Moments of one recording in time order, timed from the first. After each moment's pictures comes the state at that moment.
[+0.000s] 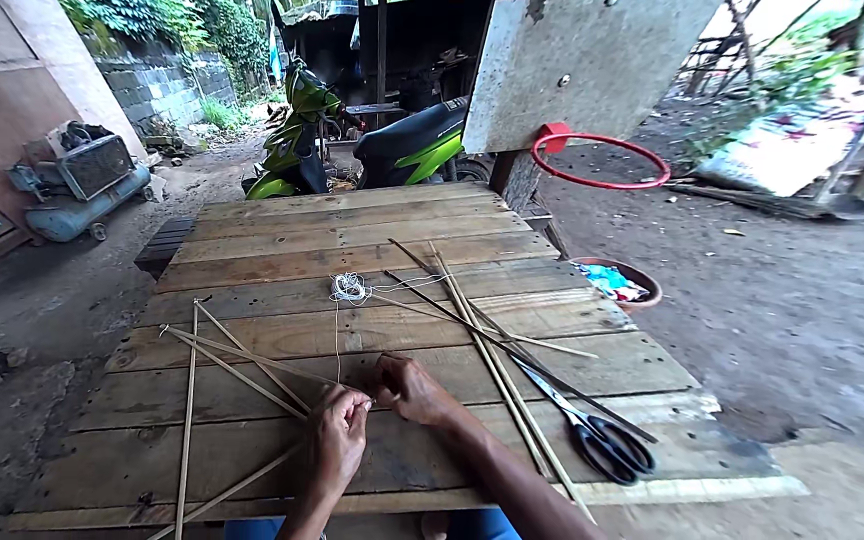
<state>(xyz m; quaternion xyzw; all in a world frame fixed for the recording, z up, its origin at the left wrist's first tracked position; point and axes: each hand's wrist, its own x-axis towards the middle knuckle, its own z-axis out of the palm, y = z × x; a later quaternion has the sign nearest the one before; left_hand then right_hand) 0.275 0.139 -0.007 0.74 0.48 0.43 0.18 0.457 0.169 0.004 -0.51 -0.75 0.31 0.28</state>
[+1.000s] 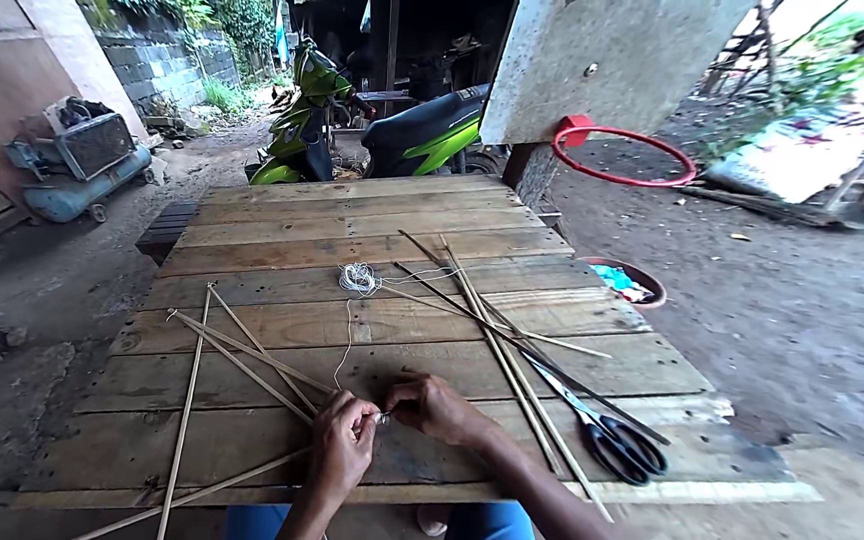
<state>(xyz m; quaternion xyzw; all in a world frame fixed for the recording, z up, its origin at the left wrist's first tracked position) 0.260 0.131 -0.025 0.77 0.43 0.45 0.15 0.467 0.146 -0.006 -0.43 -0.82 0.29 0.26</state>
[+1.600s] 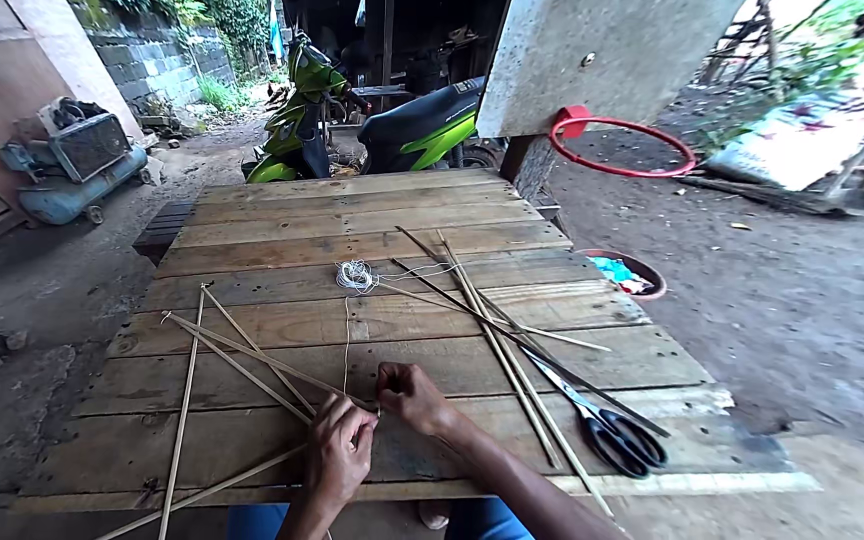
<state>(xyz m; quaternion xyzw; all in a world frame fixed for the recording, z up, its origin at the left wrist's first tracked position) 0.255 0.128 -0.024 0.79 0.38 0.48 0.08 0.430 0.149 0.010 -0.51 -0.61 0.48 0.36</state>
